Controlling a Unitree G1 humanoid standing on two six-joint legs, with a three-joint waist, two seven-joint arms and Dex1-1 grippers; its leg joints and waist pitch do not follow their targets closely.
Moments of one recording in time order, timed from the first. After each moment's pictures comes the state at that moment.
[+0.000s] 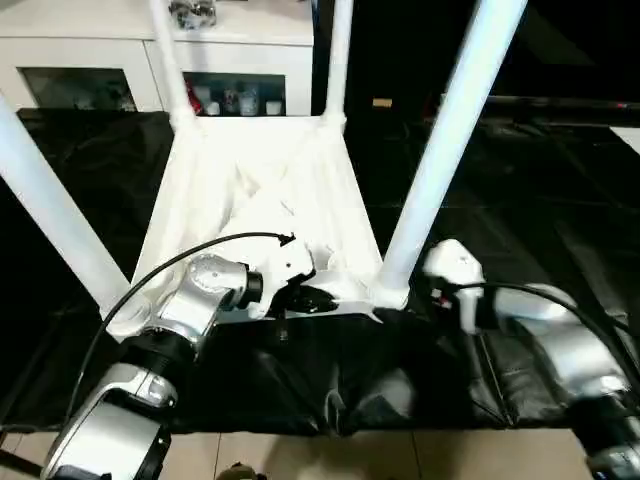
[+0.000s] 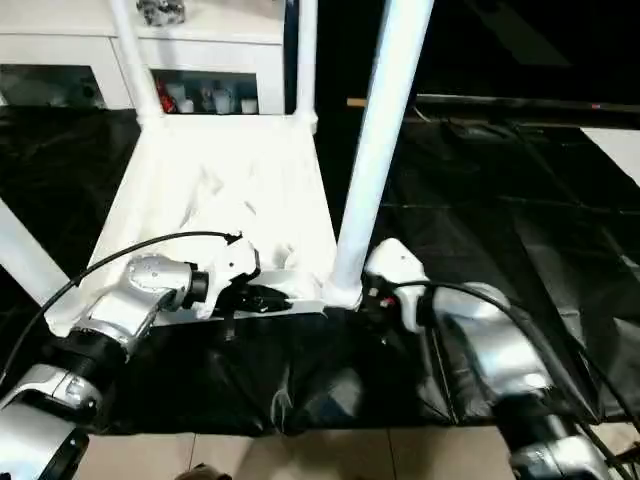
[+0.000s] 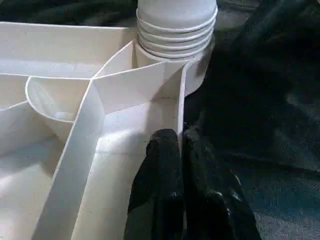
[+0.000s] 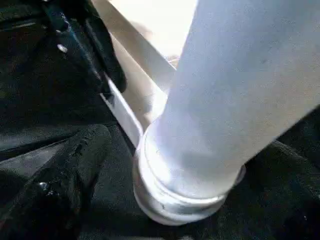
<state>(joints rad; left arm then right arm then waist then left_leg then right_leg) -0.63 0.28 -0.29 0.67 0.03 0.05 -1.15 -0.37 -0.46 0.21 0.30 0.11 0.19 0.94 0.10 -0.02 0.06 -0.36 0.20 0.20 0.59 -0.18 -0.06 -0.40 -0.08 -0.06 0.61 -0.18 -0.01</state>
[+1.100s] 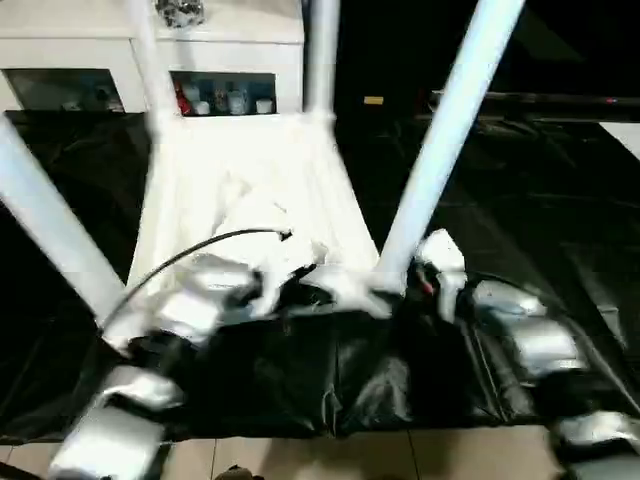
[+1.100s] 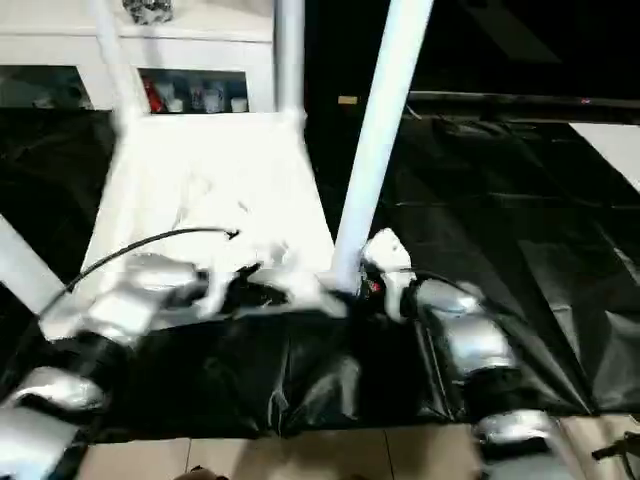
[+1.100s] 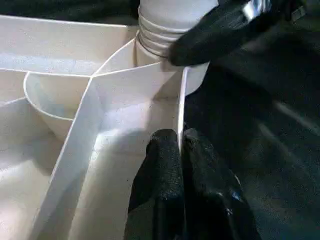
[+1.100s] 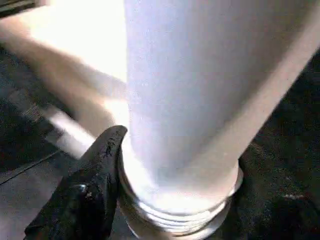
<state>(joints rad) -0.64 0.20 -0.26 0.66 0.05 0.19 -0.97 -0.47 -0.26 0.10 0.60 0.10 0.11 0.71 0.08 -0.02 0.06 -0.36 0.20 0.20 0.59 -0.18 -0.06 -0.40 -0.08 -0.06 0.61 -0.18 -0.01</state>
